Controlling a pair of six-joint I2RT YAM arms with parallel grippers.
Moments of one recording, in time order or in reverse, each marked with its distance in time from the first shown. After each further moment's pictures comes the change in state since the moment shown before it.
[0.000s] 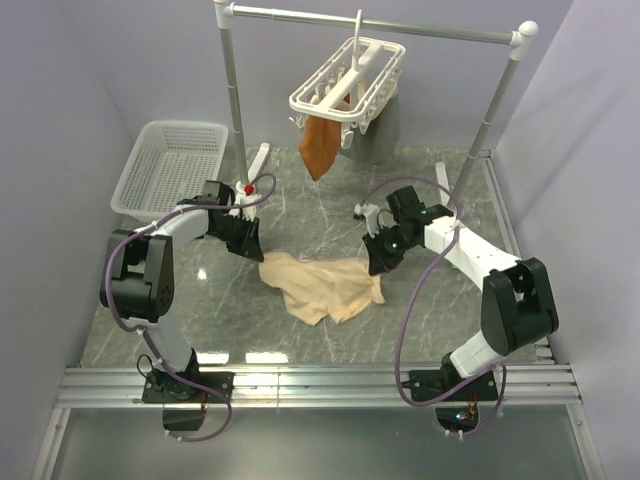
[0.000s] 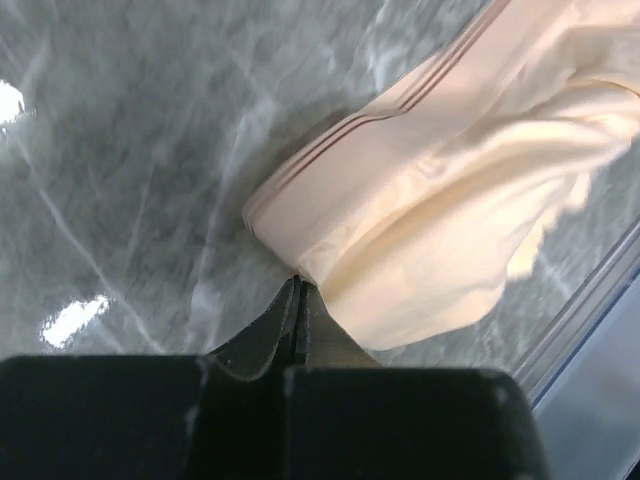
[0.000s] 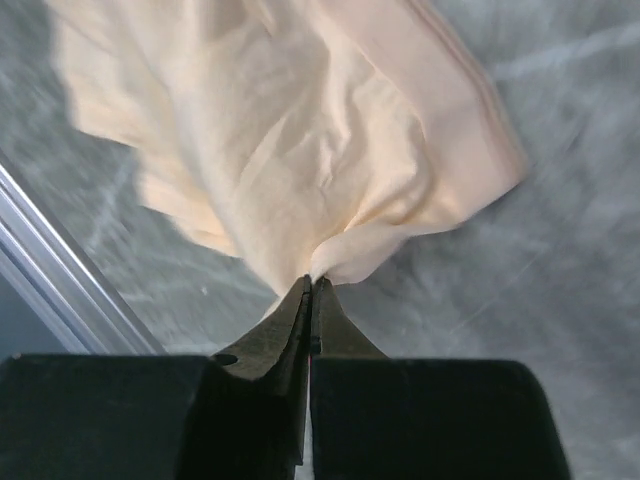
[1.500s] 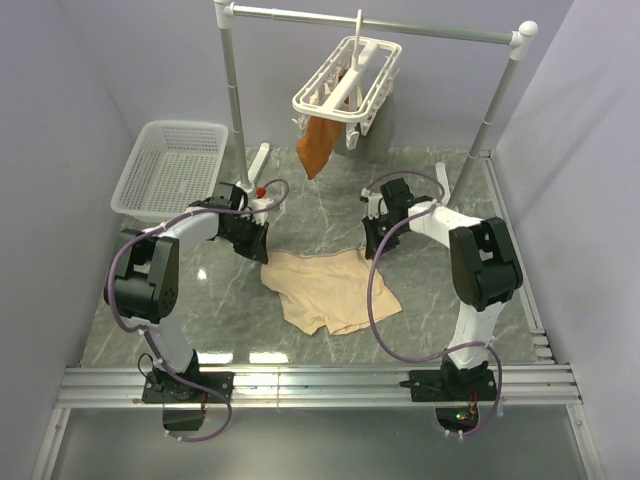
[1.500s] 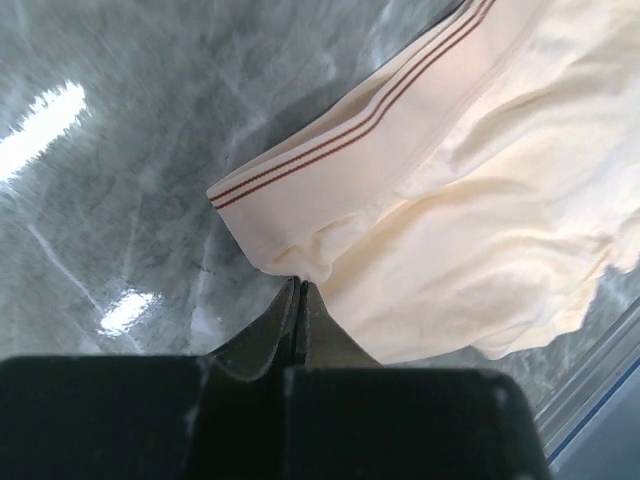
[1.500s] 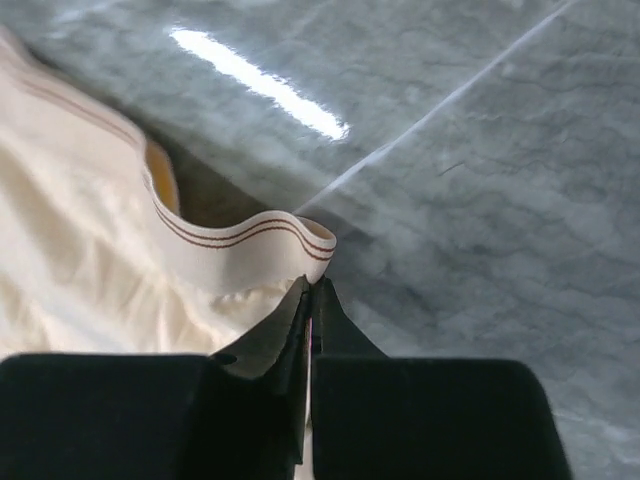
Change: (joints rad) left arm -0.079 0.008 -0.015 0.031 -0.115 0.035; right arm -0.063 0.348 0.105 0.206 0.155 0.298
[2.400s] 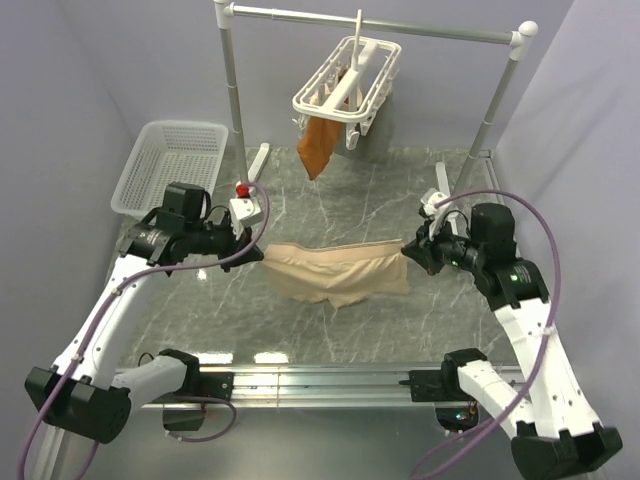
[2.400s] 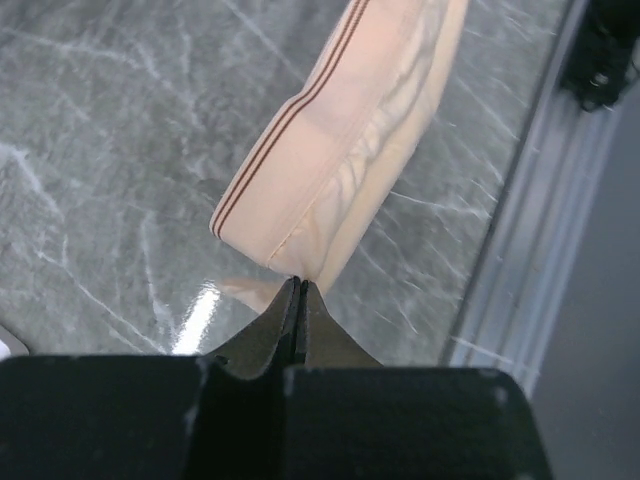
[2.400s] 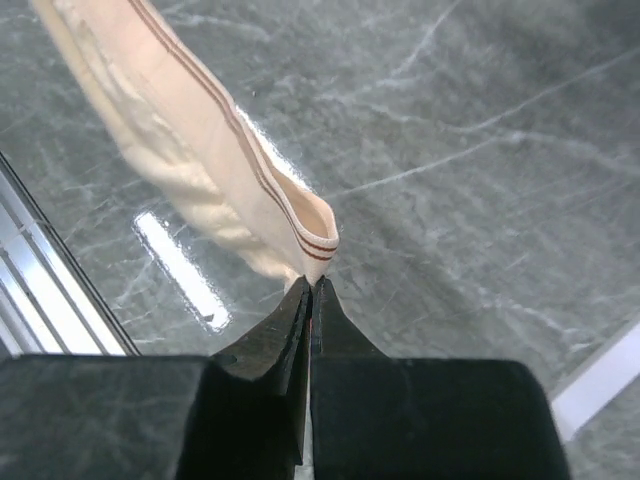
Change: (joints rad) left arm -0.050 -0.679 -0.012 -0.252 0.204 0.228; right arm -0.132 -1.023 -0.240 -0.181 -0.245 -0.292
